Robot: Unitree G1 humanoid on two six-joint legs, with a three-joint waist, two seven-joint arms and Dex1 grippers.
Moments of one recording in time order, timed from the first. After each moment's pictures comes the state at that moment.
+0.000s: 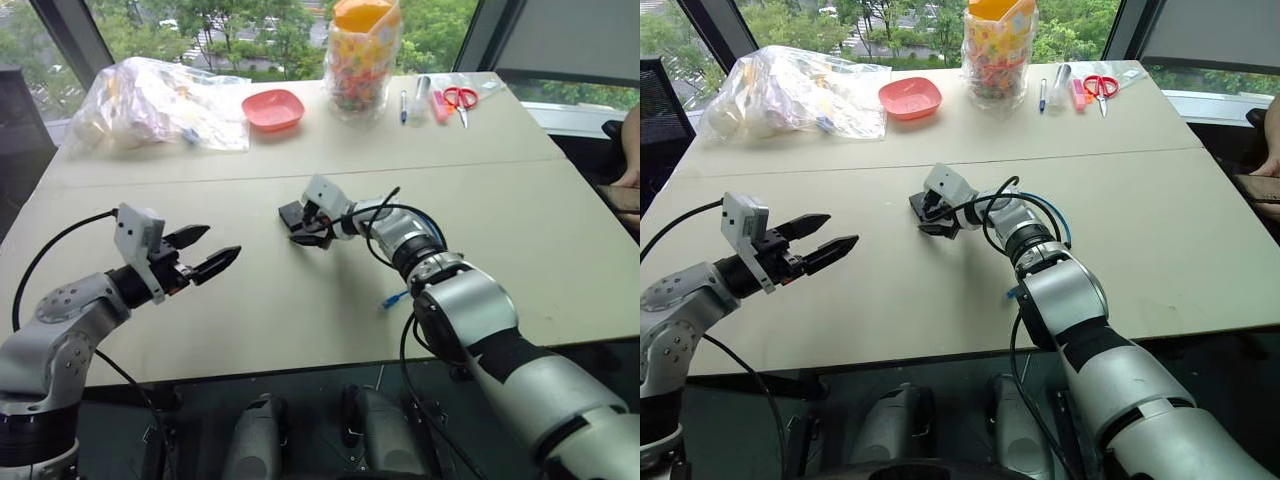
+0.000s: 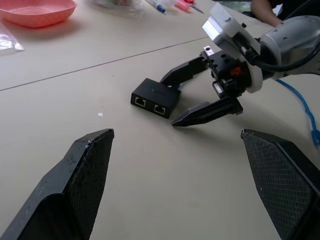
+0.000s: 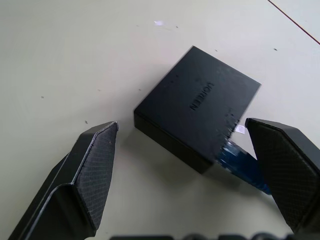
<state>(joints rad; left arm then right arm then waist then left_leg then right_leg) -0.12 0.66 0.32 -0.36 -0.69 0.68 -0.68 -1.24 -0.09 0.13 1.36 -0.20 -0.05 0.78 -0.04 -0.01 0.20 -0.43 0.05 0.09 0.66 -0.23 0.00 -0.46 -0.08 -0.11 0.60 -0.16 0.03</state>
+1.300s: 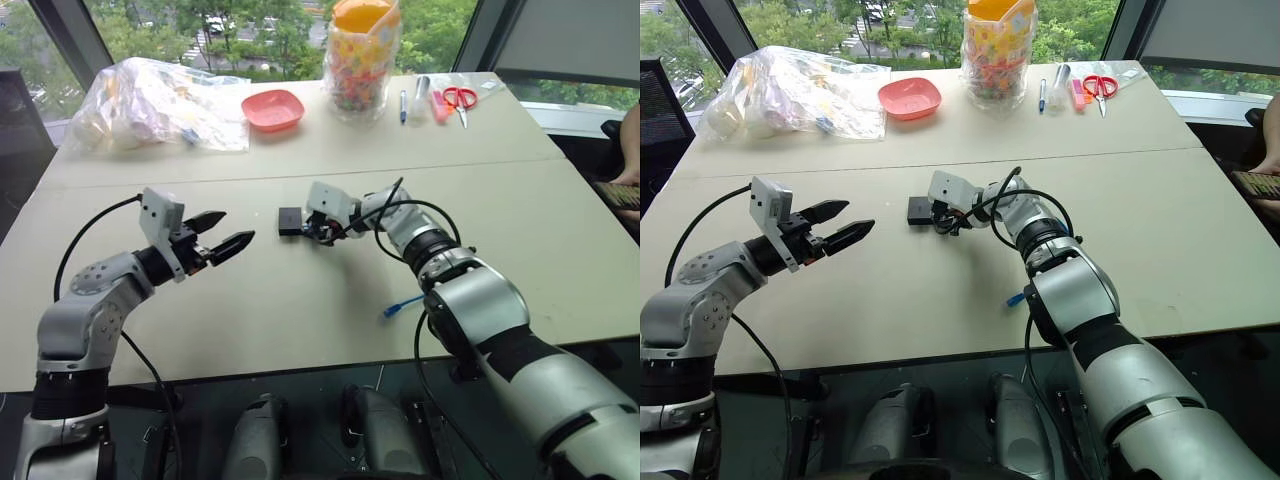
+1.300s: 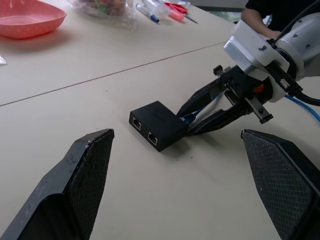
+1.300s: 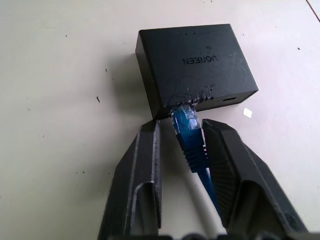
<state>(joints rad) -0.29 0.61 0.21 -0.15 -0.61 0.59 -0.74 -1.23 -0.14 0.24 1.32 -0.31 -0.14 0.94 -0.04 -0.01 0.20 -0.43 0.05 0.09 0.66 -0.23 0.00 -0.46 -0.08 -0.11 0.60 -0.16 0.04</state>
